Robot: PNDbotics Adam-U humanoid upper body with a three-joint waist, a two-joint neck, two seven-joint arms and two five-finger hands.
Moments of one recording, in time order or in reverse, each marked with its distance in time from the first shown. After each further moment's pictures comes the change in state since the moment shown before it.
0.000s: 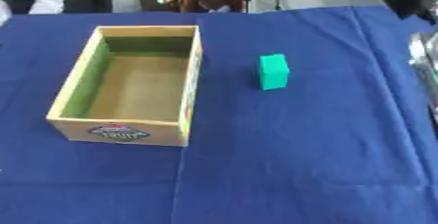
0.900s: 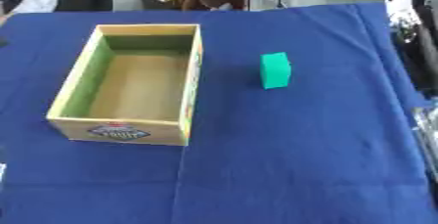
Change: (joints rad) left arm -0.006 0.000 0.001 0.000 -0.002 -0.009 0.010; right arm 0.327 0.134 -0.134 -0.049 -0.165 -0.160 -0.142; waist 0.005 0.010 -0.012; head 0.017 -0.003
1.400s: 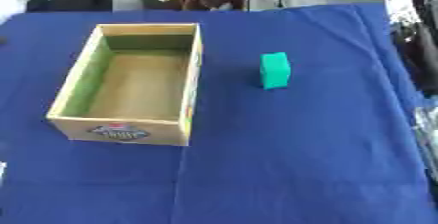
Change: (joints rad) left arm -0.003 0.000 0.000 0.000 0.000 0.000 0.000; right arm 0.000 0.000 0.000 0.000 0.000 -0.001 0.001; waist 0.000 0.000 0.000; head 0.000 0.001
